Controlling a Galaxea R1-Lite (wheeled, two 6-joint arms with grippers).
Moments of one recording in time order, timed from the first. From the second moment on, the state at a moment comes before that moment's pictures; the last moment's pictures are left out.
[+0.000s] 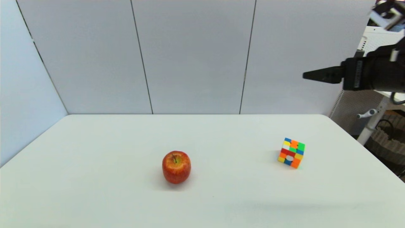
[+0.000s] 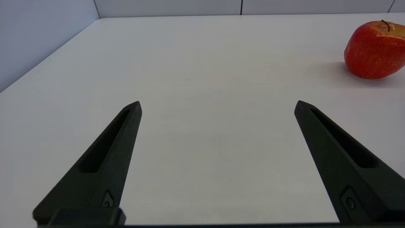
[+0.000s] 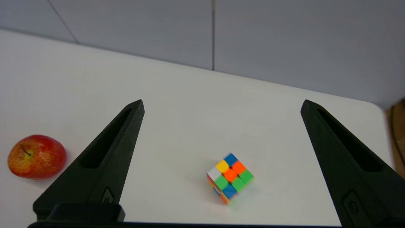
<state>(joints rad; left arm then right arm) -0.01 0.00 0.00 0.01 0.00 0.04 0.25 1.44 -1.29 0.16 0.03 0.00</state>
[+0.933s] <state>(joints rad) -0.01 0.00 0.00 0.01 0.00 0.04 0.32 1.88 -1.59 0.74 -0.07 0.45</state>
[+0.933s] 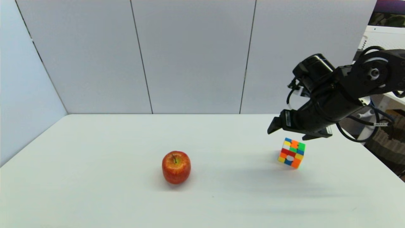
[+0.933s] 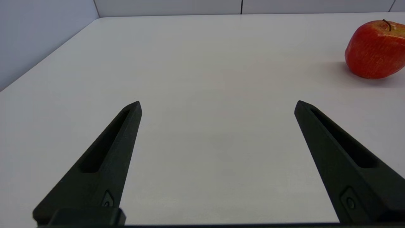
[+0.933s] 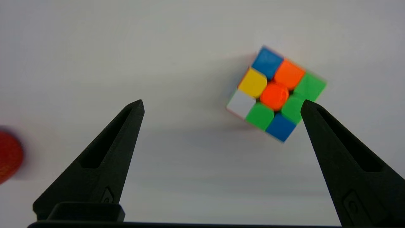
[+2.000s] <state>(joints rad) -0.01 0.00 0.00 0.01 0.00 0.04 0.23 2.07 -1.79 1.01 -0.10 0.70</state>
